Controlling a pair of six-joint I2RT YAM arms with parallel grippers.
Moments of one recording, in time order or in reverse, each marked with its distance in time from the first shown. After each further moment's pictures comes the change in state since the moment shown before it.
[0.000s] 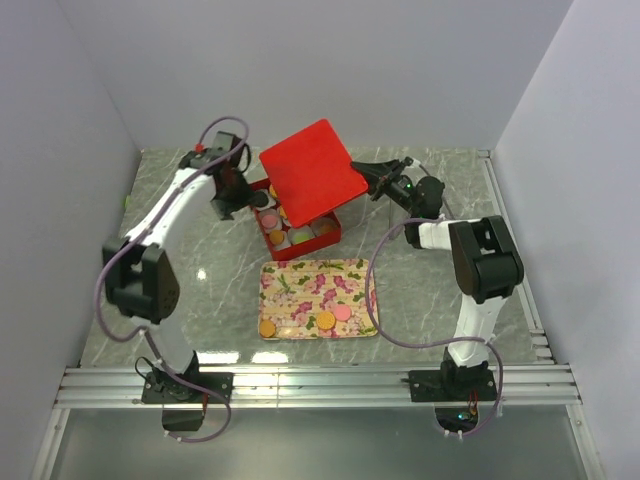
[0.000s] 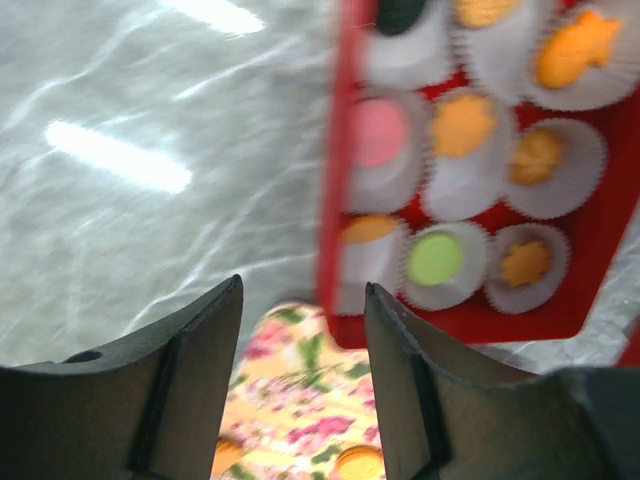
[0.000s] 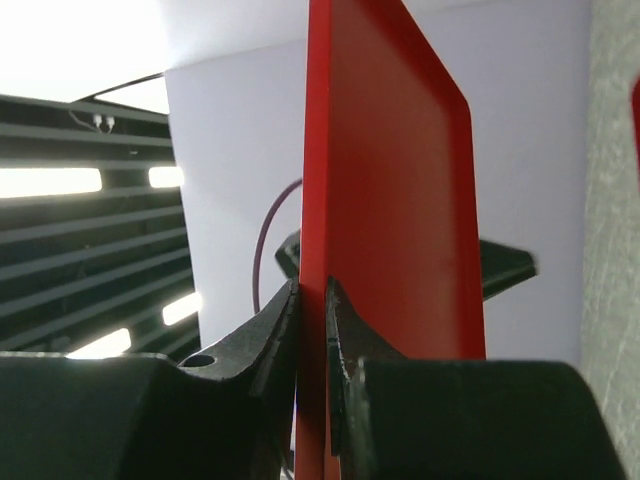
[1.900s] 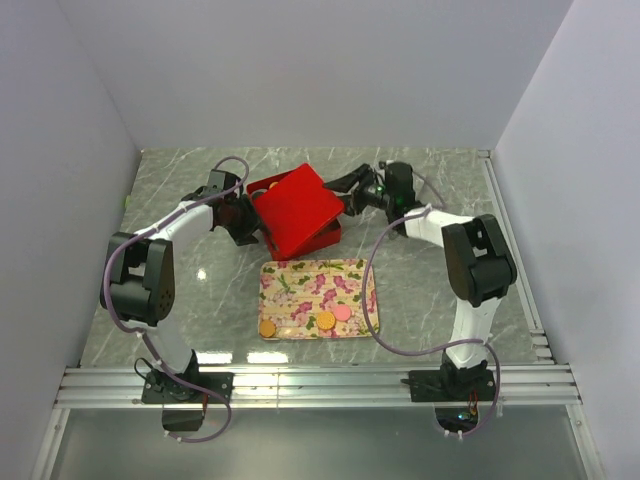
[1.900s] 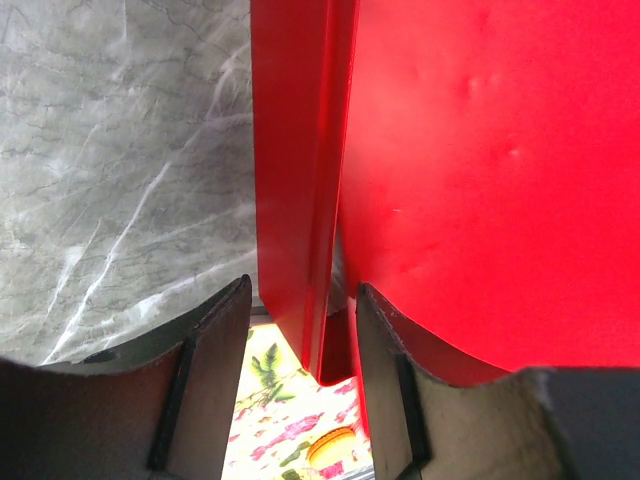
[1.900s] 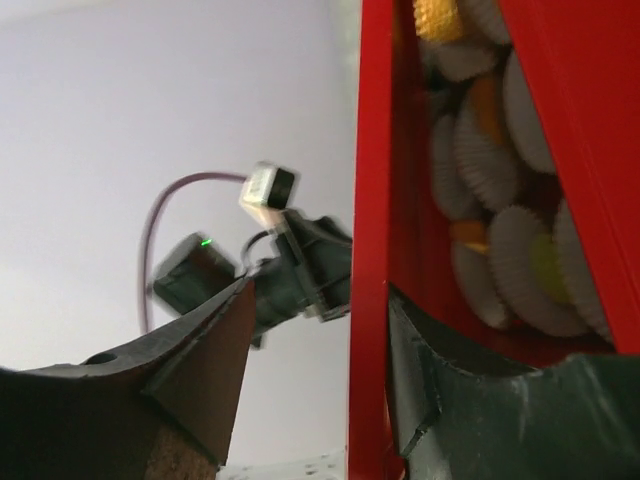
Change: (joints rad) left arm 0.089 -0.087 -0.525 0.534 0.424 -0.031; right arm 0.118 0.036 0.138 -0.647 0.009 -0.504
